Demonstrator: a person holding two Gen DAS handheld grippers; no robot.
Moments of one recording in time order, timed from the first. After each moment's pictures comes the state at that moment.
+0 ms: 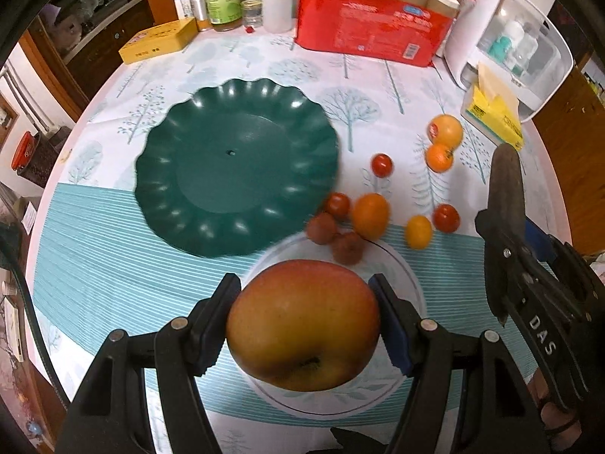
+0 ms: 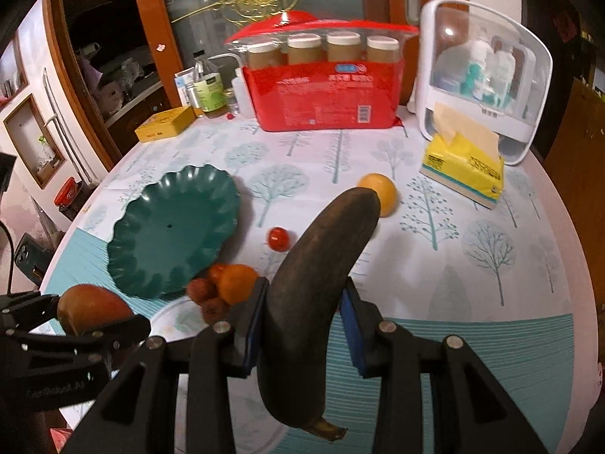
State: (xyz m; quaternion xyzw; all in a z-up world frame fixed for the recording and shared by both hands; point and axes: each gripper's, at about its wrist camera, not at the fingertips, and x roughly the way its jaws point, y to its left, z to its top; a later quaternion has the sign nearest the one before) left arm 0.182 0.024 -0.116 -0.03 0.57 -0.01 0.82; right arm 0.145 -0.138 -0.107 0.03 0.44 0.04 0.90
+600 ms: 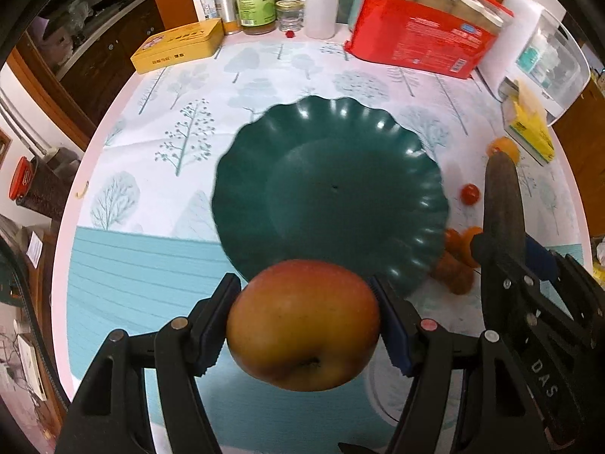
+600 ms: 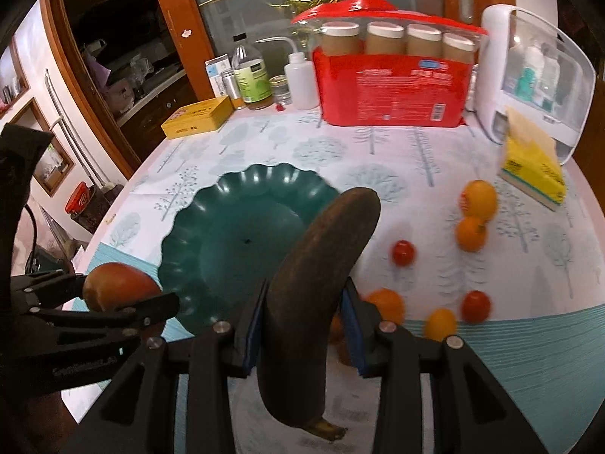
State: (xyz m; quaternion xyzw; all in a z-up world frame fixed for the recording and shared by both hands) left arm 0.244 0.145 -0.129 0.01 0.58 -0.03 0.82; right arm 0.188 -0.012 -0.117 0.06 0.46 0.05 0.89
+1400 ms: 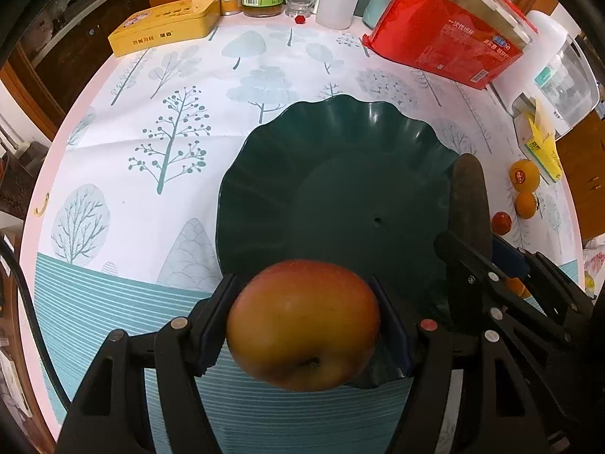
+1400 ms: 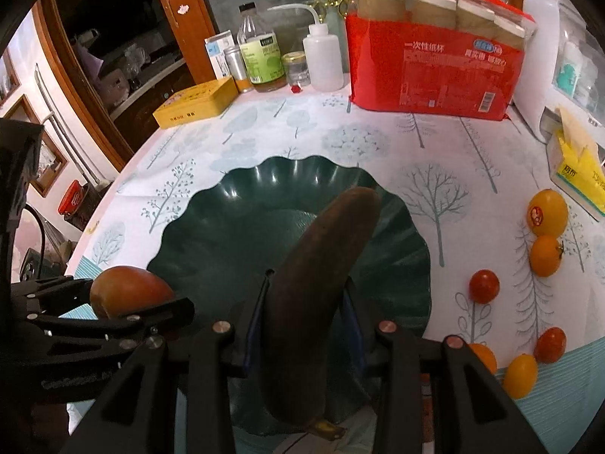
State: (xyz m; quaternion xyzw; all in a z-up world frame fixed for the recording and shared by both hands) left arm 0.300 0.178 -0.179 -0.03 0.59 -0.06 0.81; right arm 0.255 0.030 -0.169 0.06 0.47 0.05 0.88
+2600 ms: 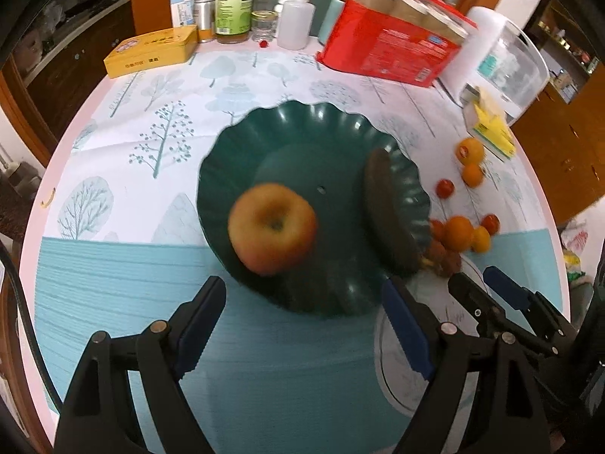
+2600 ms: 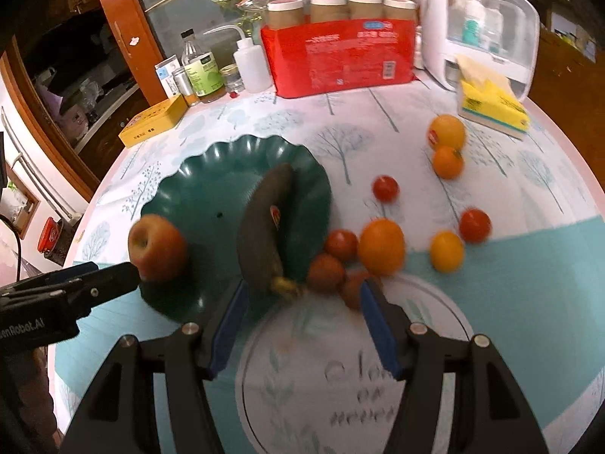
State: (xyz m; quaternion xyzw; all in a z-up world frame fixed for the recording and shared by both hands) left arm 0.222 0.172 -0.143 -0.03 0.54 -0.13 0.83; right arm 0.145 -0.005 -0.151 0.11 0.46 -0.06 0.88
